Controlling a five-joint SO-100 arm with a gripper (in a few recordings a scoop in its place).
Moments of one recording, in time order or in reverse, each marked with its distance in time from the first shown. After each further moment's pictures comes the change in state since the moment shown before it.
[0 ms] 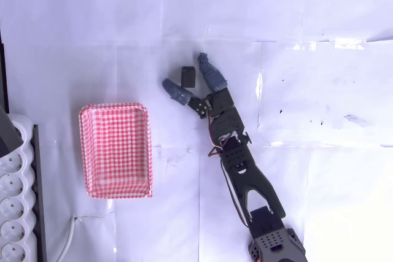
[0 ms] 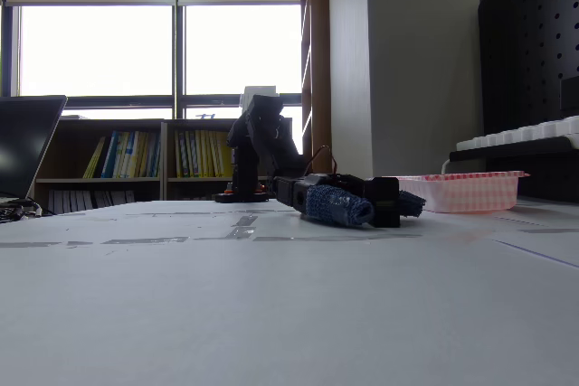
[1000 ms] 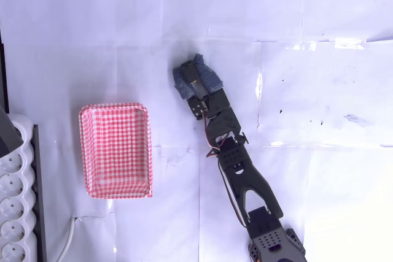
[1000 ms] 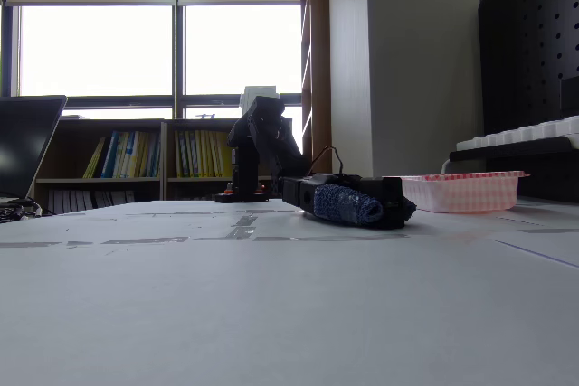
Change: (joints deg) arm -1.1 -5.3 -1.1 11.1 0.0
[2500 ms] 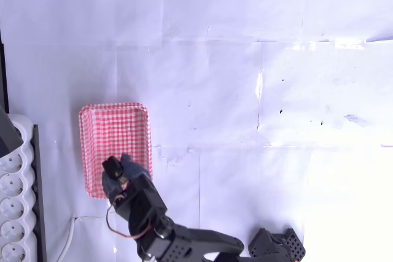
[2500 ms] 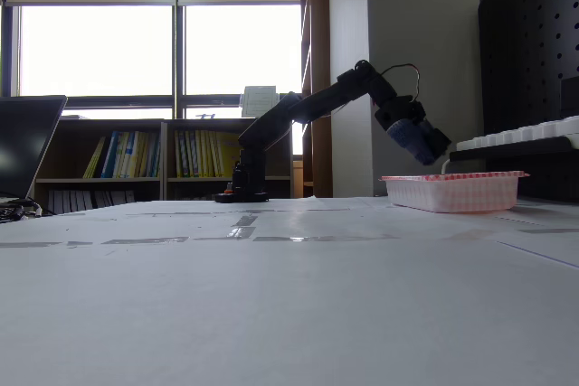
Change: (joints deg) arm -32.1 -3.5 58.8 105.0 -21.7
